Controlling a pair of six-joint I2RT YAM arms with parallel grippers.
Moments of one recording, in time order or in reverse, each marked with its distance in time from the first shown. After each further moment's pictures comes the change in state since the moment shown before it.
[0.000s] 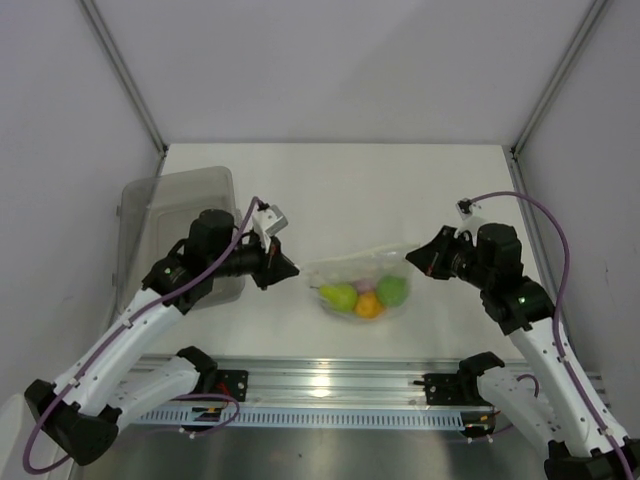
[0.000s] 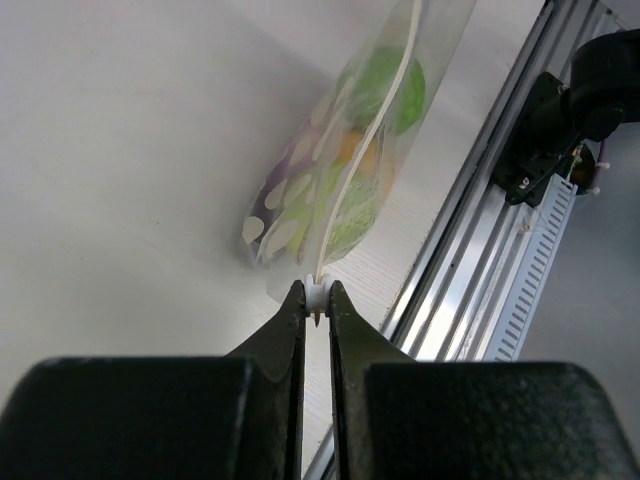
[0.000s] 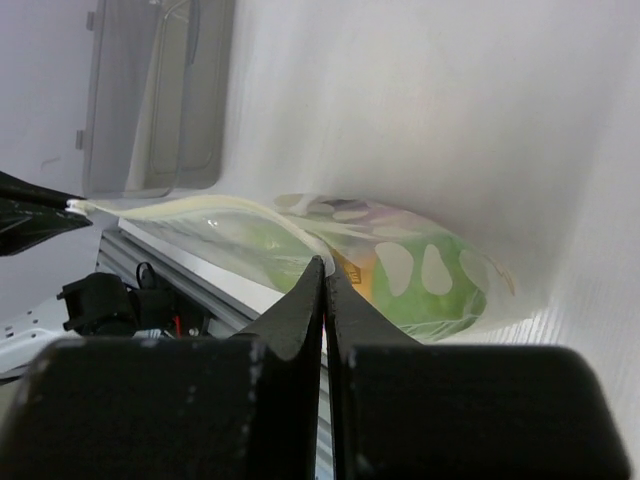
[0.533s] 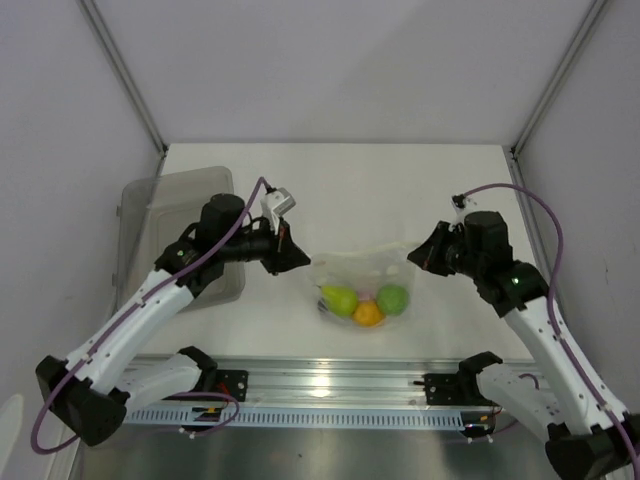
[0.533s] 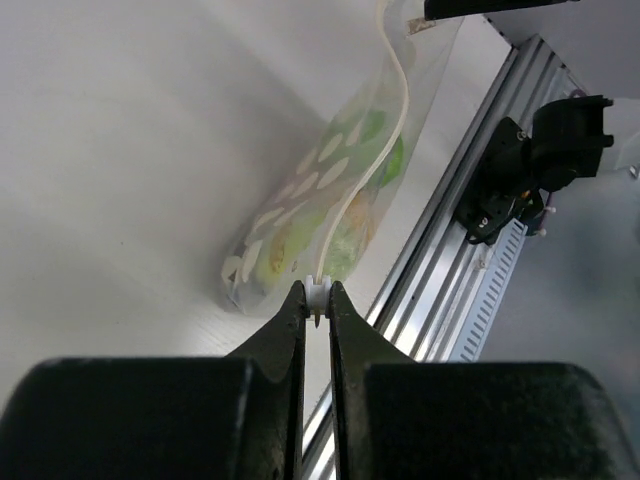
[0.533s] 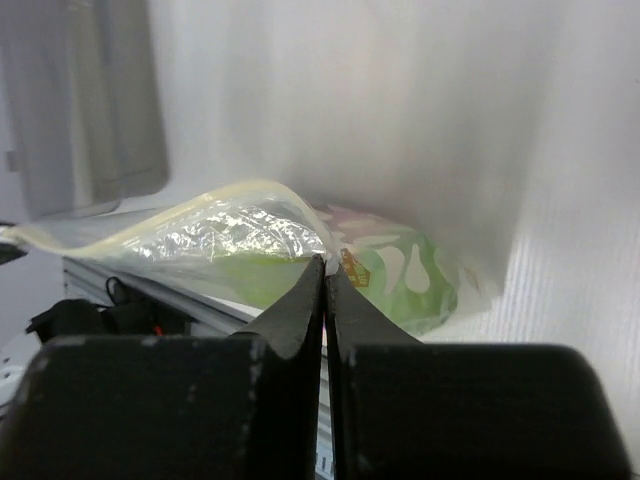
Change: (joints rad) left arm 0.000 0.093 0.080 0.061 0.035 -0.136; right arm 0.036 0.086 0.100 -0.151 0.111 0.036
